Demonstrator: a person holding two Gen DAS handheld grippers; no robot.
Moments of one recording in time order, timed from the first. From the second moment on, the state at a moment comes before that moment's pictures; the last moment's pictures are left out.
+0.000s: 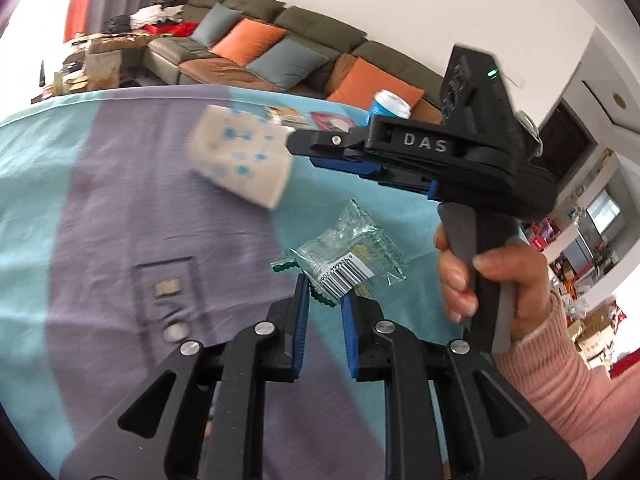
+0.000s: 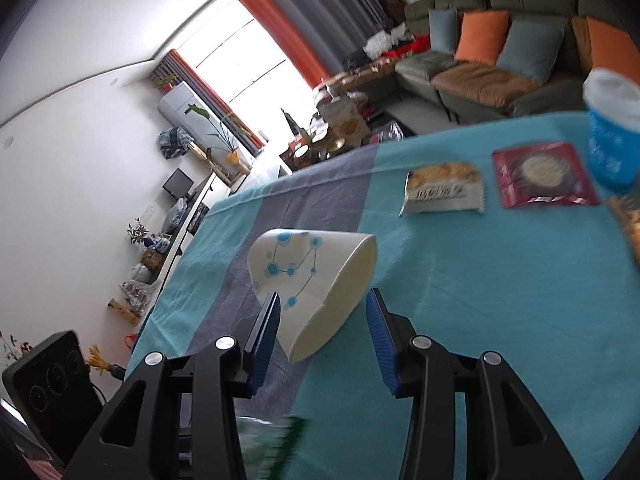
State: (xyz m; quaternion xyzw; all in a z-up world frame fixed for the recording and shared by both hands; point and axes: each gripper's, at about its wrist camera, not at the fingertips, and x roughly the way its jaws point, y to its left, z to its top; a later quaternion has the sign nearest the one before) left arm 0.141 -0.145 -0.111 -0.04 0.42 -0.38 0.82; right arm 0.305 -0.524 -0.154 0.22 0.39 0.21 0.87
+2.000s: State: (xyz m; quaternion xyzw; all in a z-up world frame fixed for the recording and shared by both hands) left arm 0.077 0.098 -0.053 -0.09 0.33 -0.10 0.94; right arm 0.268 -0.347 -0.111 0.15 0.36 0.40 0.83
